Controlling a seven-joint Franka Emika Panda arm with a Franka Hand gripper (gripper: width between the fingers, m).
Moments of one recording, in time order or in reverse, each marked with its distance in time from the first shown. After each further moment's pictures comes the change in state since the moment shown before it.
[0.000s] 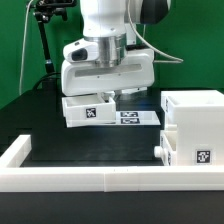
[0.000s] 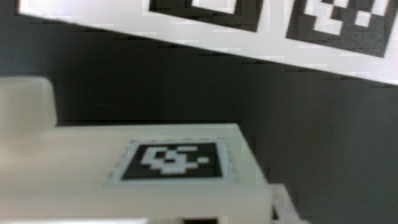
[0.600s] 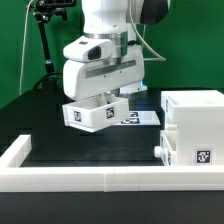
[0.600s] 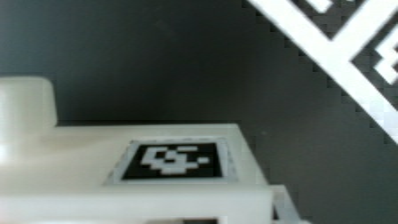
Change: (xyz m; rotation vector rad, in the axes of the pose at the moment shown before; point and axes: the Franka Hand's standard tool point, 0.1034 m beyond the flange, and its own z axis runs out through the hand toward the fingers) arm 0.025 0.008 -0.014 -0.060 0.027 -0.684
